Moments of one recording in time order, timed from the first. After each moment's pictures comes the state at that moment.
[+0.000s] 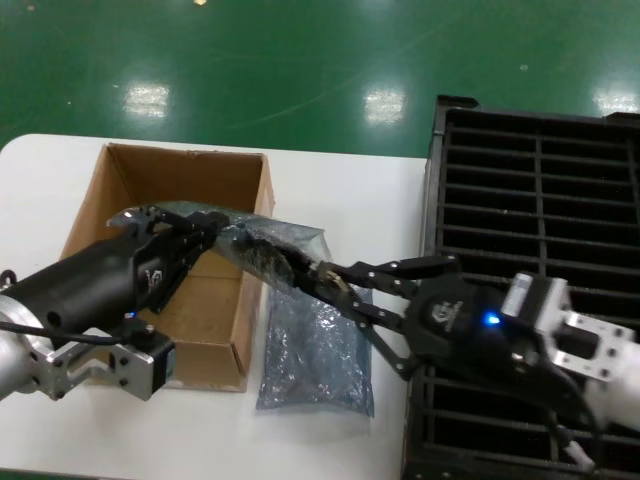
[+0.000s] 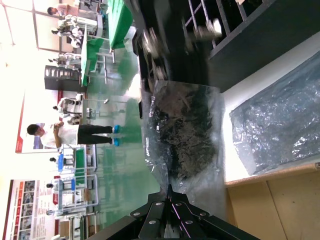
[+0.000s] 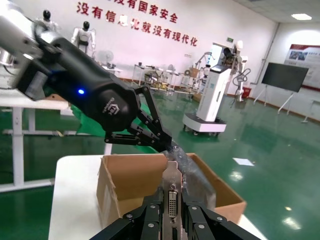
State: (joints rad) left arm -0.24 -0.80 1.69 -1.93 -1.05 0.56 0.29; right arm 0.47 0.55 -1.96 1.72 1.58 -0.70 0.29
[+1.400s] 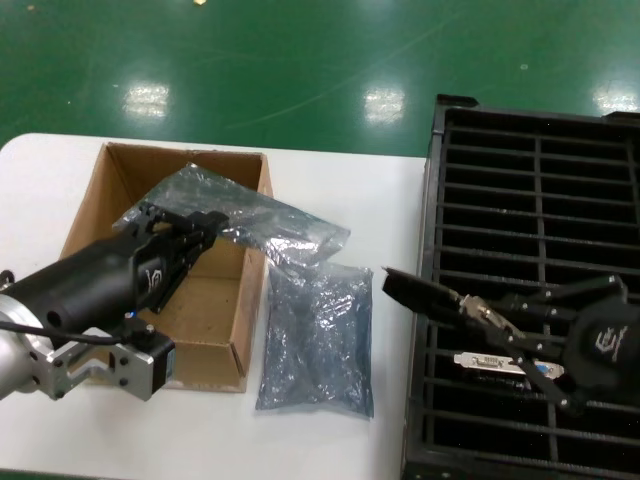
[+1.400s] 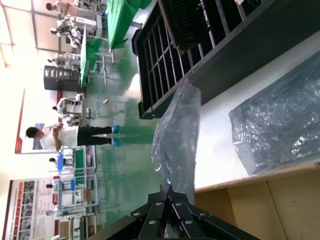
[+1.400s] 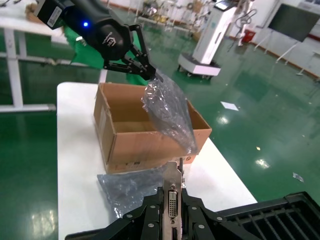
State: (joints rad) left arm -0.24 -0.80 1.69 -1.93 -1.05 0.56 0.29; right arm 0.30 1.01 -1.73 2.02 1.53 -0.77 0.56
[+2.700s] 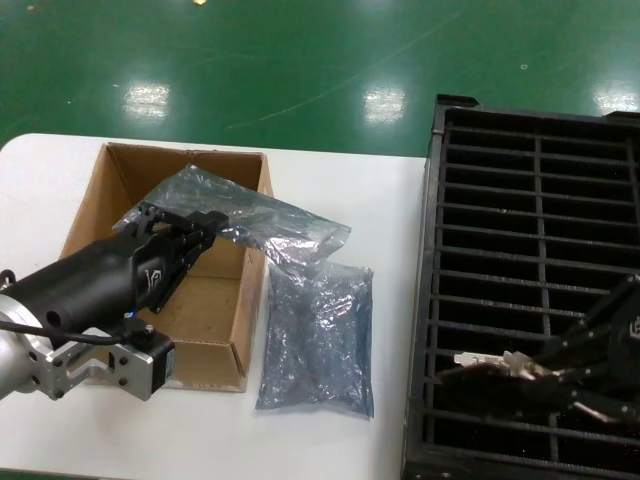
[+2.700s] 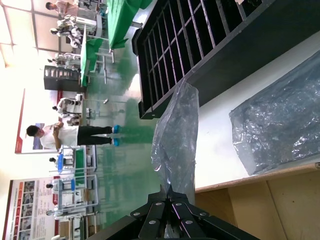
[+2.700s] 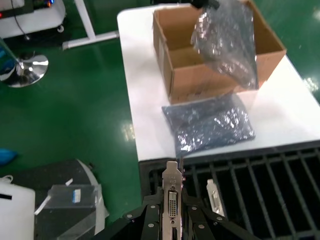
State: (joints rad) left arm -0.24 -0.80 1.69 -1.93 -1.05 0.56 0.29; right arm 1.21 0.96 -2.21 1.86 1.57 -1.57 0.99
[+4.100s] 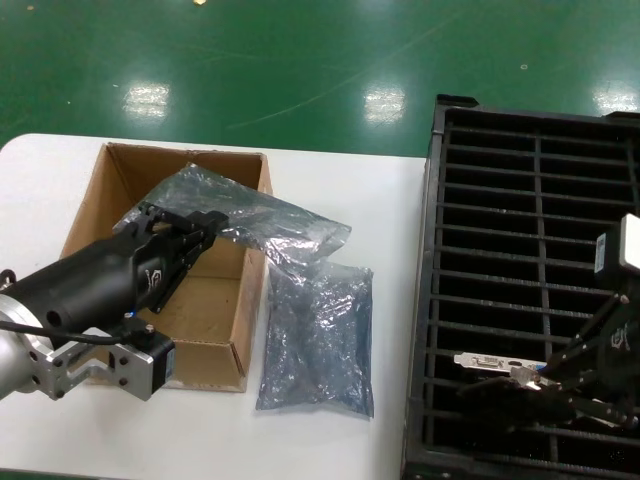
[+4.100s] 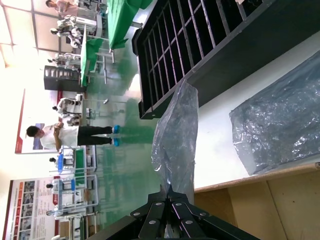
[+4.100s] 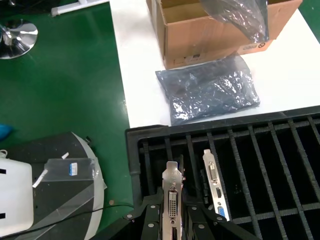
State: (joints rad) left arm -0.24 -0.80 1.69 -1.93 -1.05 0.56 0.29; right arm 1.22 0.88 -2.35 1.75 1.42 -1.57 0.96
